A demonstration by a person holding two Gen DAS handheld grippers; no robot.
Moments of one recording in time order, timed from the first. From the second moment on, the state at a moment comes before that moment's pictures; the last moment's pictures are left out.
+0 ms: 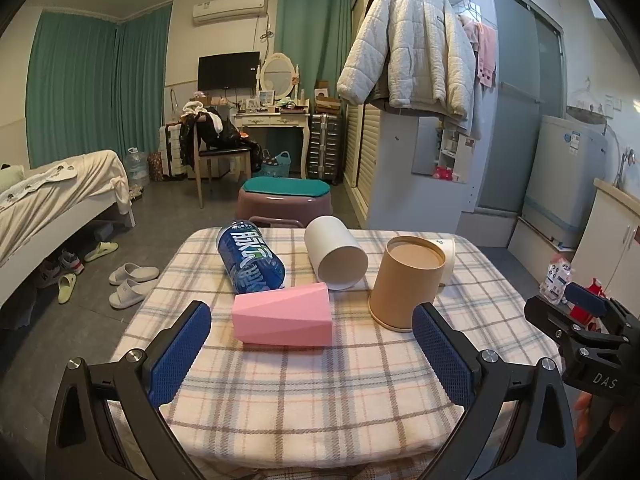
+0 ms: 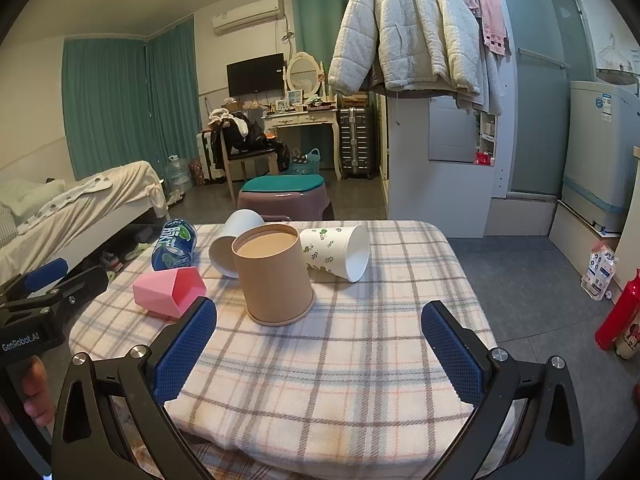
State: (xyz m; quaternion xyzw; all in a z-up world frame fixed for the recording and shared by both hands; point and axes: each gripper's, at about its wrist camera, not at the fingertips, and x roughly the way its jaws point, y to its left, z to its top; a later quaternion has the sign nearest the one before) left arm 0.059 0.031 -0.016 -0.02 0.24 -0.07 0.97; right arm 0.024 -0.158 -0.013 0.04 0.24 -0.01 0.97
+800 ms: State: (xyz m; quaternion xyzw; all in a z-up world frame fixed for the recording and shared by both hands) left arm 0.056 0.034 -0.013 -0.02 0.24 -0.07 0.97; right arm 0.024 -0.157 -0.014 0.04 0.25 0.00 0.97
